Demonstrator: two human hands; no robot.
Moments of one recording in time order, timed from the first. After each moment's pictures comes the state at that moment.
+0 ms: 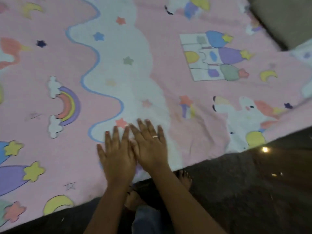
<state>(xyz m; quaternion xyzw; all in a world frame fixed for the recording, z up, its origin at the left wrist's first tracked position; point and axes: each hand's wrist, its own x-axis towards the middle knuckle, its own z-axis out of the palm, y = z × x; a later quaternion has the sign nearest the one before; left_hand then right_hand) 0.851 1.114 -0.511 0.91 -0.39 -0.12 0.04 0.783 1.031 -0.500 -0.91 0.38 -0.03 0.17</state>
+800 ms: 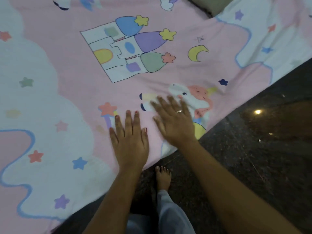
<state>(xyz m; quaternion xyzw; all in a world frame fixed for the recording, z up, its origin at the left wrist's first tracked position) 0.690 0.937 -0.524 0.85 -0.52 -0.07 0.05 0.568 0.836 -0.517 -0.88 0.46 0.00 0.09</state>
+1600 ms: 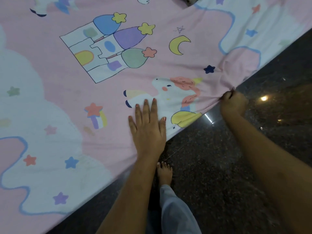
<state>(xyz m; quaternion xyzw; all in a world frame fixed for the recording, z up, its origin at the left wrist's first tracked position) 0.620 0.896 -0.507 0.81 -0.57 -0.15 0.09 0.419 0.759 -0.508 -0.44 0.86 -0.13 0.21</state>
